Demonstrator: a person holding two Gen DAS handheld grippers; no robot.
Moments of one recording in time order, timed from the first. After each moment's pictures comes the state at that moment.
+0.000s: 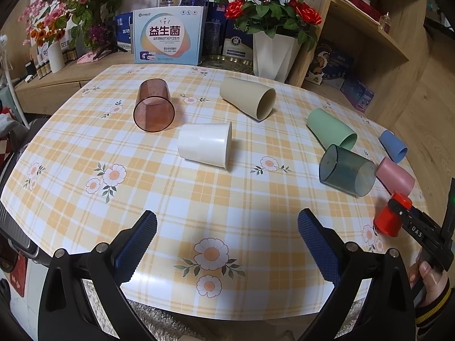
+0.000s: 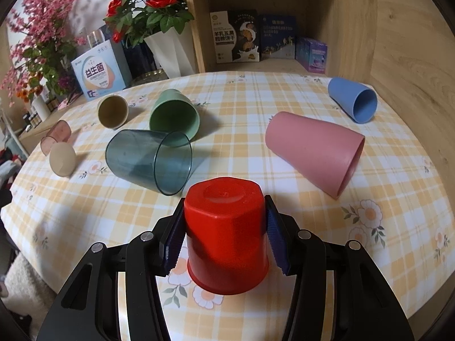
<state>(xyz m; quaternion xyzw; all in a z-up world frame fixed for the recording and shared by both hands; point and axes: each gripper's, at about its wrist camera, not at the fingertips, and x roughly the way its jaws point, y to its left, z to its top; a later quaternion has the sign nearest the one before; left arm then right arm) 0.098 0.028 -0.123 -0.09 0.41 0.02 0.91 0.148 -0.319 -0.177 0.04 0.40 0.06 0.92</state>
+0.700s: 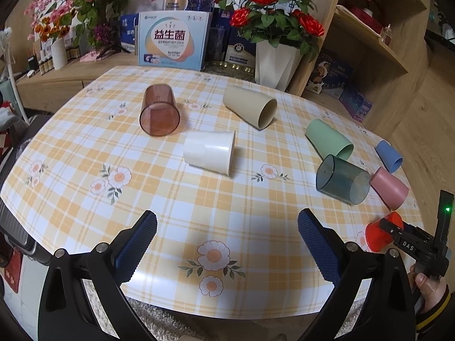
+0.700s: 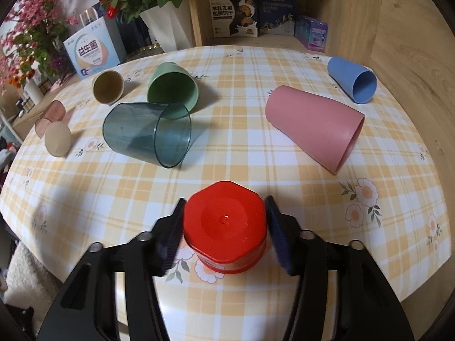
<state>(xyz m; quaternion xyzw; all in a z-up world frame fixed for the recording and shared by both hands) 0.091 0.037 -0.110 -0.10 0.40 0.02 0.91 0.145 -0.311 -0.176 0.02 0.46 0.05 0.89</state>
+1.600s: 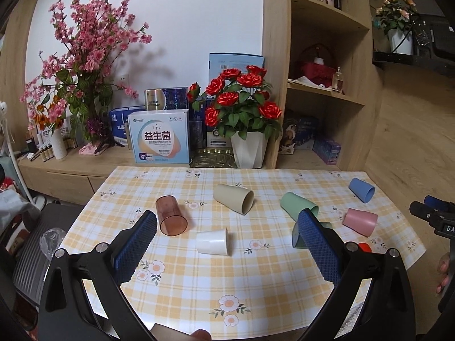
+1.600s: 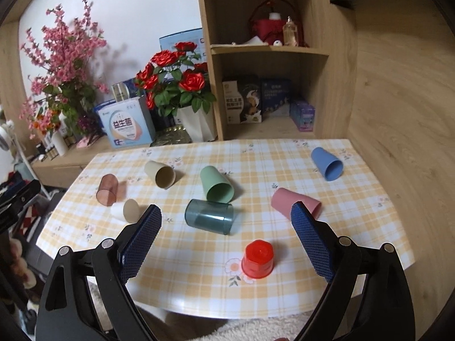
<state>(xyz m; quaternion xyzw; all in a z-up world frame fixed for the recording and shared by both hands) 0.033 0.032 0.035 -0.01 0.23 -0.02 0.97 0.045 -0.287 0.011 0.05 0.31 0.05 0.95</state>
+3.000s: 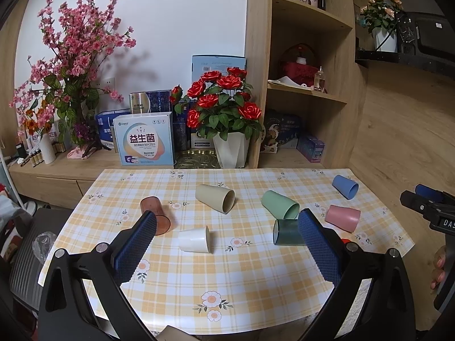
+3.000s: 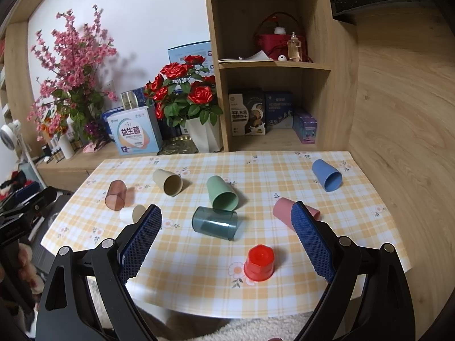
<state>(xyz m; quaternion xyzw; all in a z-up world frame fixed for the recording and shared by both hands) 0.022 0.012 0.041 -0.01 0.24 -0.05 0.97 0.023 -0.288 0.031 0.04 0.28 0.06 0.96</state>
